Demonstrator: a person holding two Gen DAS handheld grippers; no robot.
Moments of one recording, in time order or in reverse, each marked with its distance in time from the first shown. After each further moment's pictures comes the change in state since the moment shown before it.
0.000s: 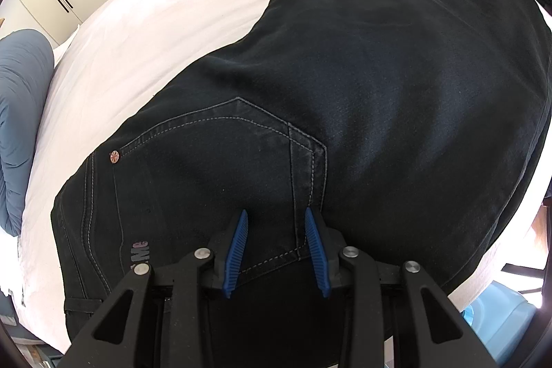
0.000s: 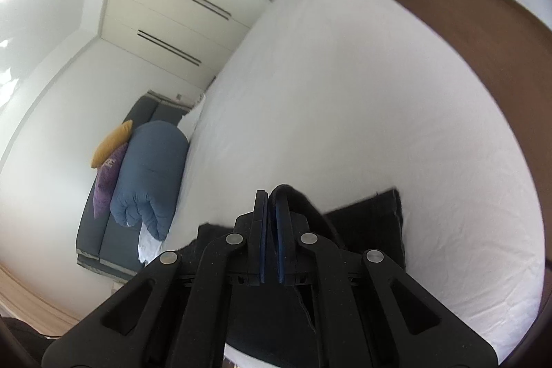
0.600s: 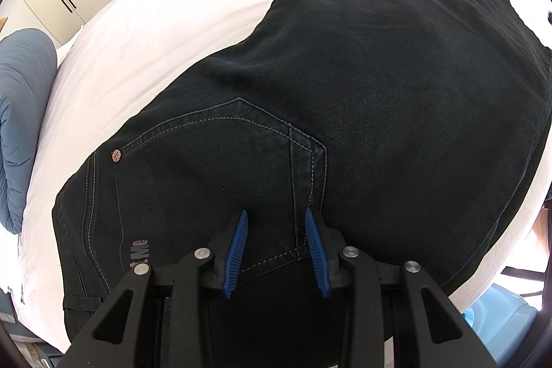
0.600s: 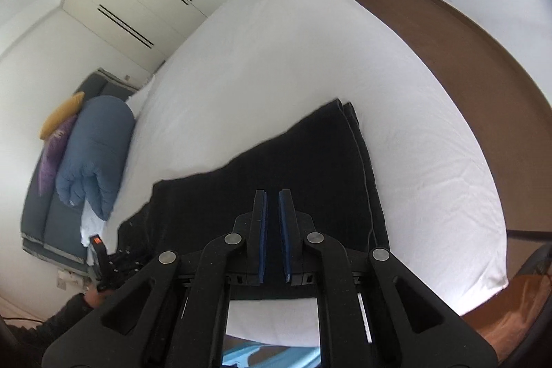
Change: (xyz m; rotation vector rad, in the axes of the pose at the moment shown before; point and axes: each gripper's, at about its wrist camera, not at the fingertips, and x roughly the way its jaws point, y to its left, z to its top) left arm -0.003 -0.006 -0.005 -0.010 -0.013 0.013; right arm -0.039 0.061 -0.086 -0.052 0.078 -0.317
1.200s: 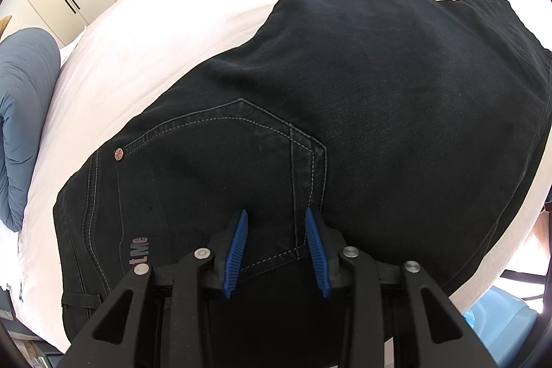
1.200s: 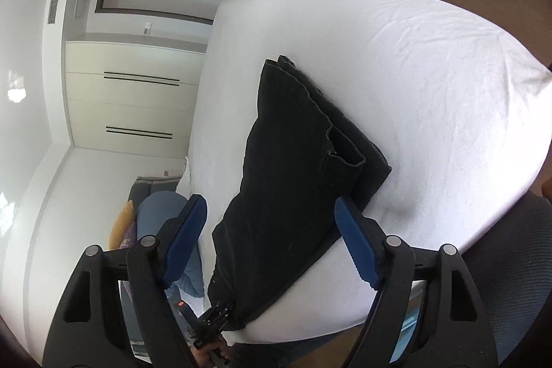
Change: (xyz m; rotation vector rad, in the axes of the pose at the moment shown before) left arm -0.006 -0.002 -0.008 -0.011 -0.017 0.006; right arm -0.007 -0.078 -0.093 0.566 -0.142 0.296
